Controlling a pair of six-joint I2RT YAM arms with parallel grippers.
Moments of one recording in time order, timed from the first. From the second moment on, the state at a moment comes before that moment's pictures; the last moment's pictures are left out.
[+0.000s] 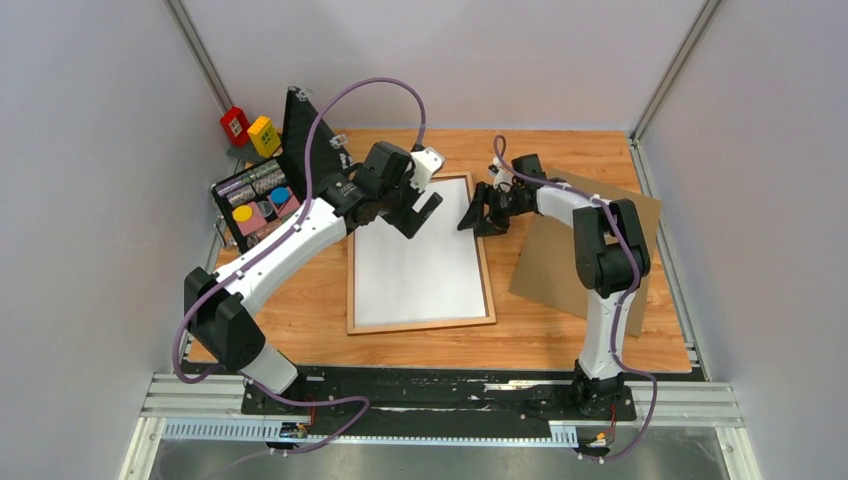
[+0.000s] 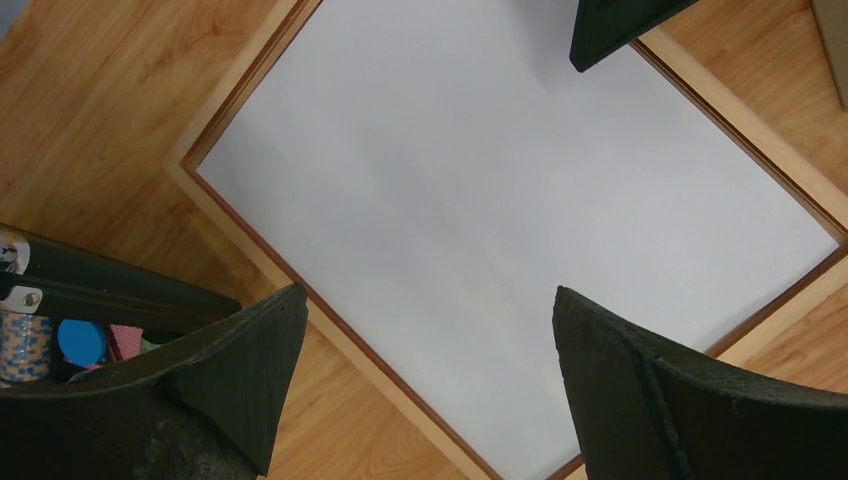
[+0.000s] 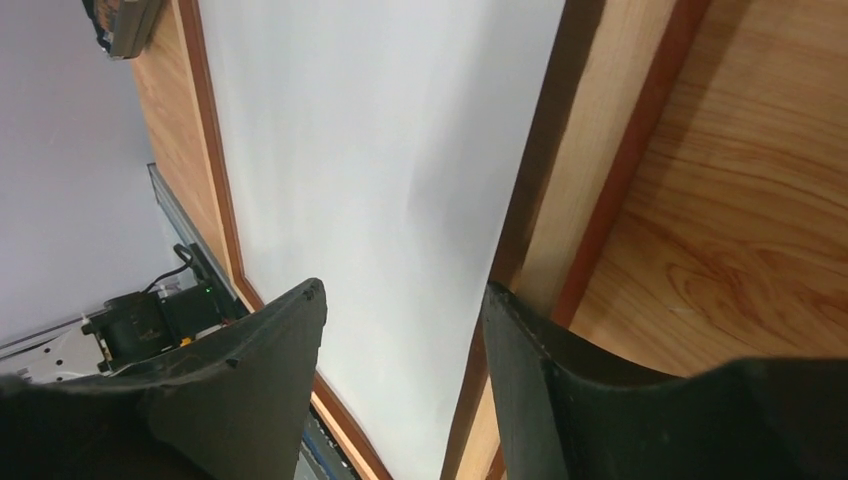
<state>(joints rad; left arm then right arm) -0.68 1.55 1.49 -0.71 -0.10 0.17 0.23 2.07 1.39 -0.34 -0.78 0.37</state>
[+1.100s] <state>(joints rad) -0.79 2.07 2.01 -0.72 0.14 0.07 -0.44 1.37 1.01 -0.53 -0.36 0.03</state>
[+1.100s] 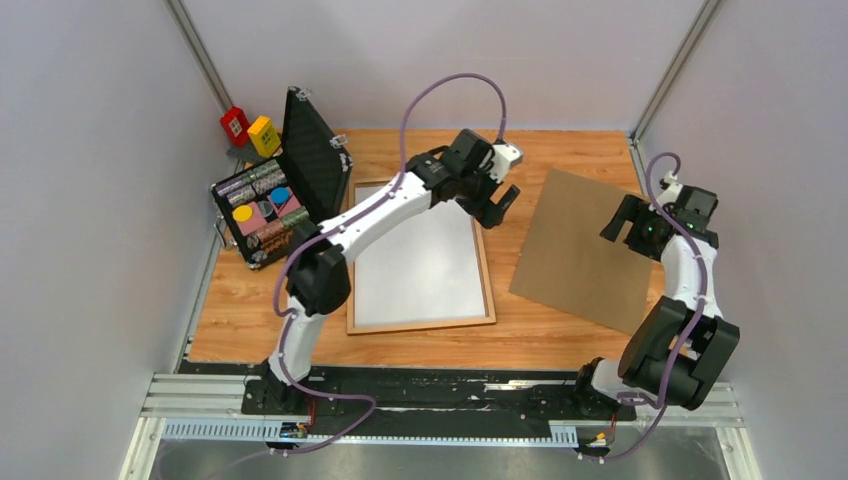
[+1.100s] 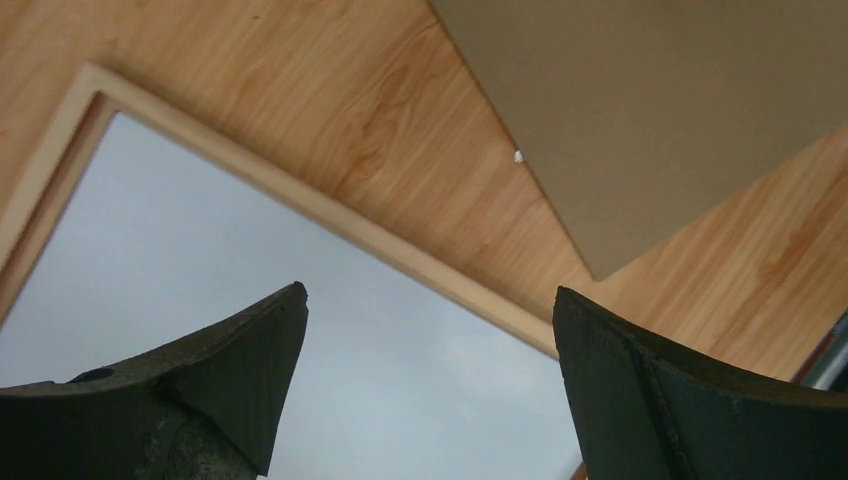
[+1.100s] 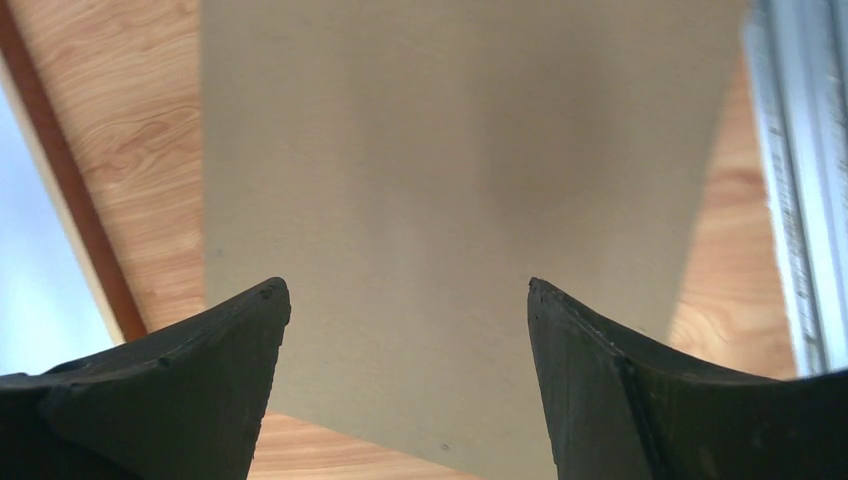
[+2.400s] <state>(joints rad) -0.87 2.65 2.43 -0.57 0.43 -0.39 -0.81 1.72 1.02 -0.54 -0.51 -0.11</state>
